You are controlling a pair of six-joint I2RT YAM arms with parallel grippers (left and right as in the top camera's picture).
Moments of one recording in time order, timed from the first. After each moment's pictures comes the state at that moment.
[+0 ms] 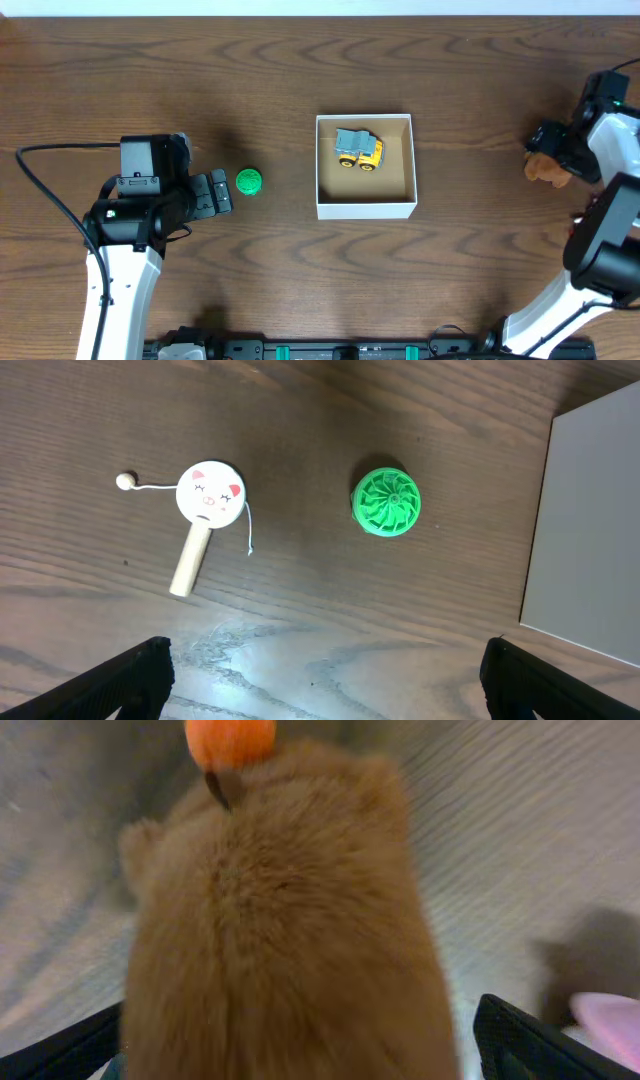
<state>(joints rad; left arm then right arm) 0.02 1.12 0.99 -0.96 0.07 -0.20 -0.38 1.99 1.41 -0.78 0.13 0.22</state>
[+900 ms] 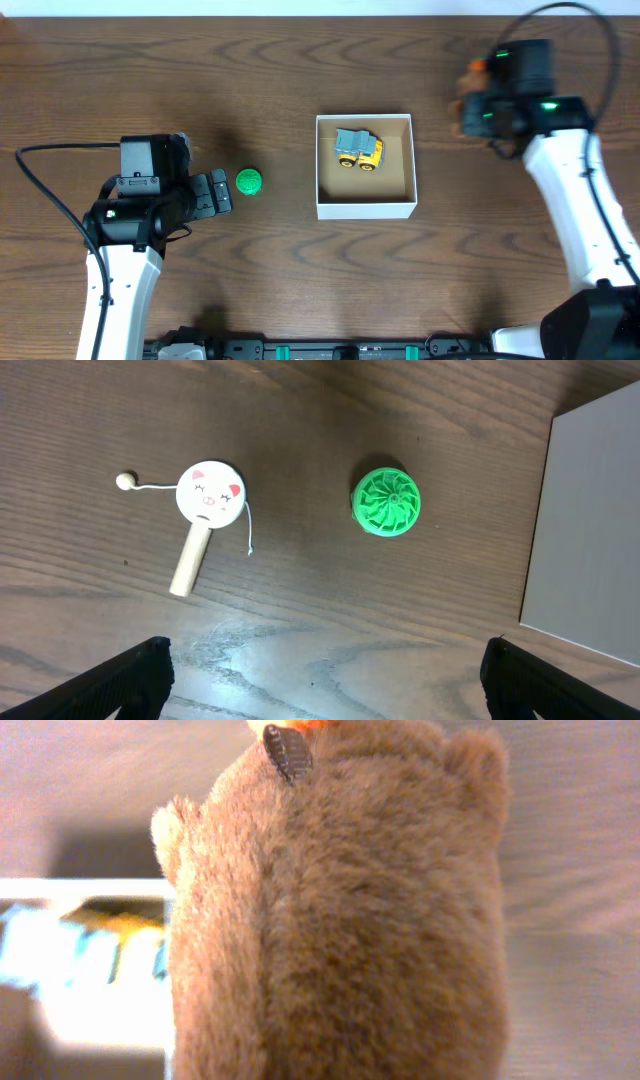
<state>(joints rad) 0.02 1.12 0.99 -0.96 0.07 -0.20 0.10 1.59 1.40 -0.84 0.02 0.17</state>
